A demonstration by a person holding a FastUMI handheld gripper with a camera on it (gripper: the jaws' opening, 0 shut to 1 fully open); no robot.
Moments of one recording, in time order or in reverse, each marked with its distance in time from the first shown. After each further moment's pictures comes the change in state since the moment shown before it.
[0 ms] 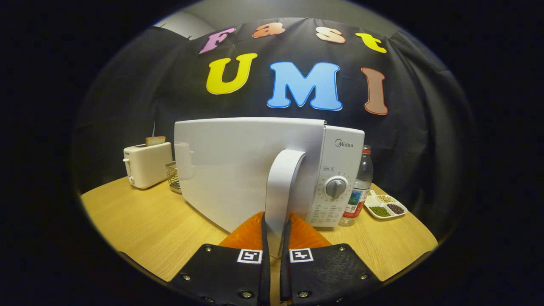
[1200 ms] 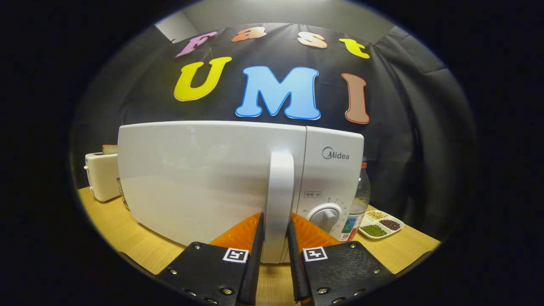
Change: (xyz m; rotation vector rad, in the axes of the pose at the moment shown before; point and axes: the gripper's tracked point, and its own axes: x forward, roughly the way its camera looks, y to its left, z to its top) arm 0.103 -0.061 0.027 -0.016 -0.129 -0.209
